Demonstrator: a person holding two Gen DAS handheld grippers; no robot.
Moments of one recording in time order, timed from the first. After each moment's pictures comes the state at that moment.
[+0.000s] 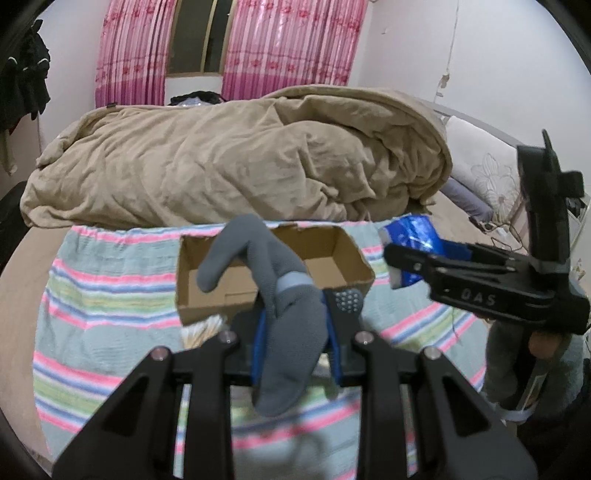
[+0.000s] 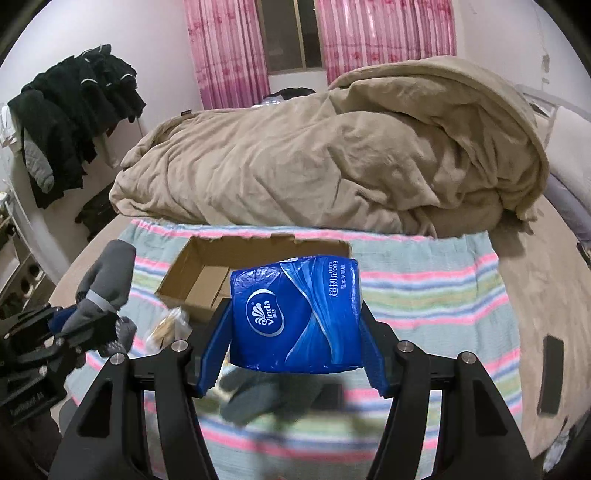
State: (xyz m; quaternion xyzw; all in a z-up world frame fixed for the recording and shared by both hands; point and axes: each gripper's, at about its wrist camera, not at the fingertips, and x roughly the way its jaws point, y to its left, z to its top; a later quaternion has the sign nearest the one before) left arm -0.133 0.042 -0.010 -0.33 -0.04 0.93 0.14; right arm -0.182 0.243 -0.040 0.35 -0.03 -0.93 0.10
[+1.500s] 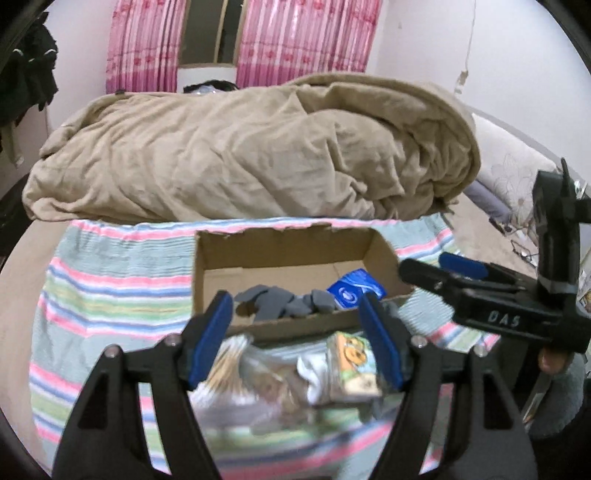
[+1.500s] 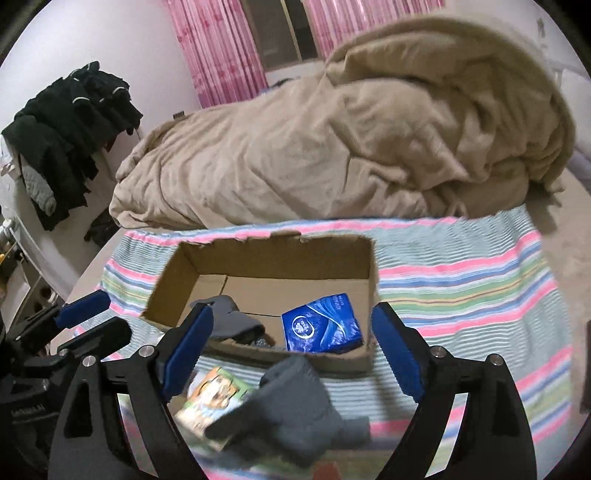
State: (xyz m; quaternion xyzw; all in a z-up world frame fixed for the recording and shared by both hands) left arm -0.162 0.026 -0.031 -0.34 -0.05 0.93 0.11; right arm -0.219 0.246 -0.075 0.36 -0.08 -0.92 0.12
